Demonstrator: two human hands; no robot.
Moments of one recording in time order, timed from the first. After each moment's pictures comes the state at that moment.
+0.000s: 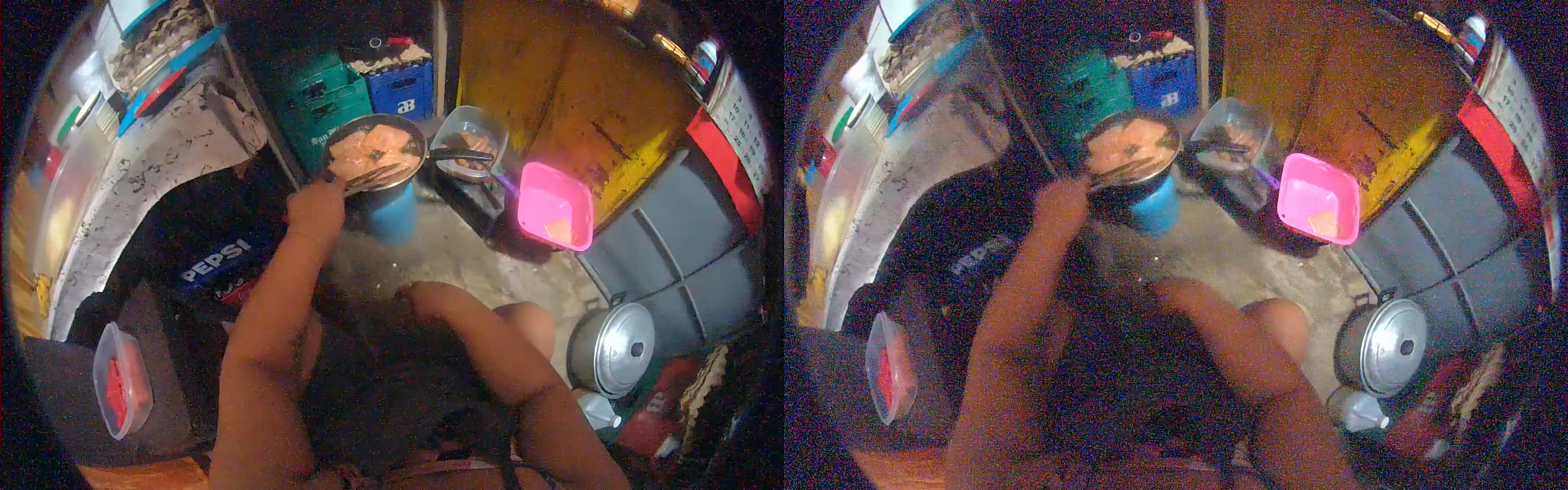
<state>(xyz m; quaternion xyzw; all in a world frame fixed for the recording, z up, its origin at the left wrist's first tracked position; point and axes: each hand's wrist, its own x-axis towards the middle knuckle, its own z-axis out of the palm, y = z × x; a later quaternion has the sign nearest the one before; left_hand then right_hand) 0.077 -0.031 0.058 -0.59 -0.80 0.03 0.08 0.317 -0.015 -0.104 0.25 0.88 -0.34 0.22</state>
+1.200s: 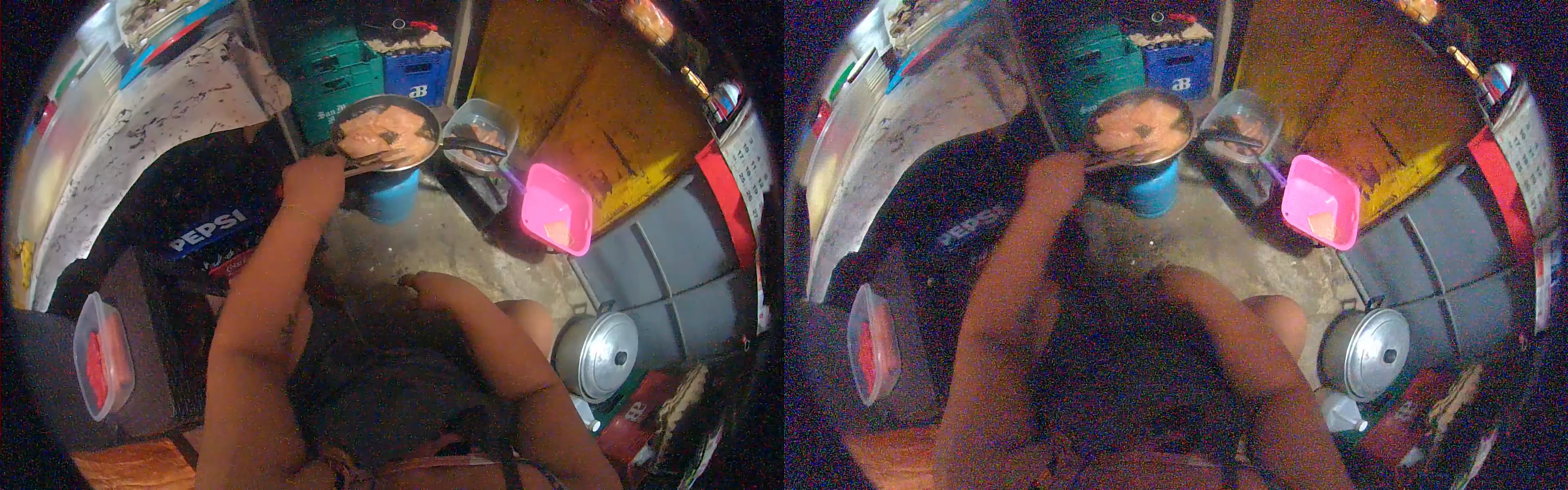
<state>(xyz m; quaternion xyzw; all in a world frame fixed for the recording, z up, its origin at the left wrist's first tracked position) 0.059 -0.044 0.067 -0.58 -0.81 0.01 0.07 0.330 -0.016 -0.108 0.24 0.89 -0.35 0.19</state>
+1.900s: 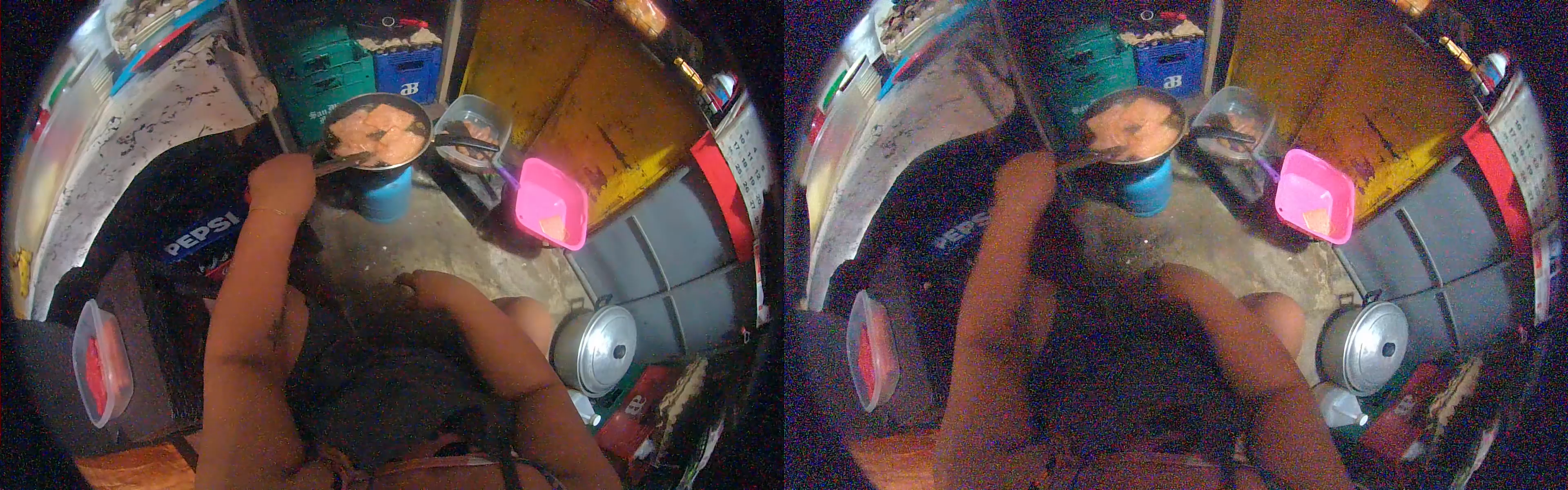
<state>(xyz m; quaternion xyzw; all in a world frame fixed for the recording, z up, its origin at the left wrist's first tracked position) 0.045 -0.063 0.089 -0.55 -0.83 0.03 0.10 0.334 -0.021 -0.093 0.25 0.89 -0.33 0.20</state>
